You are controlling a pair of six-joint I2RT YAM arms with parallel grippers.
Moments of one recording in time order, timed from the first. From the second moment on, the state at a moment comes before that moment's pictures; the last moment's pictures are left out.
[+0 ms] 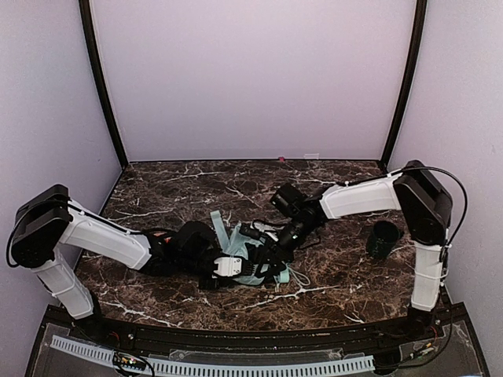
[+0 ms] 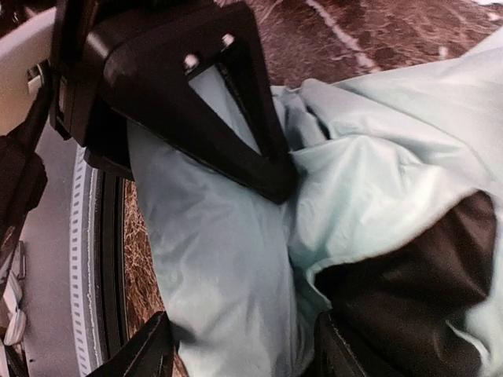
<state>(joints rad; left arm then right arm) -0.99 1.63 0.67 0.15 0.15 0.68 0.84 2.03 1.33 -0.56 -0.81 -0.35</state>
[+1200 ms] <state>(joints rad) -0.84 1.96 1.11 -0.24 0.72 0.38 1.23 1.64 0.67 0.24 0.27 -0.70</state>
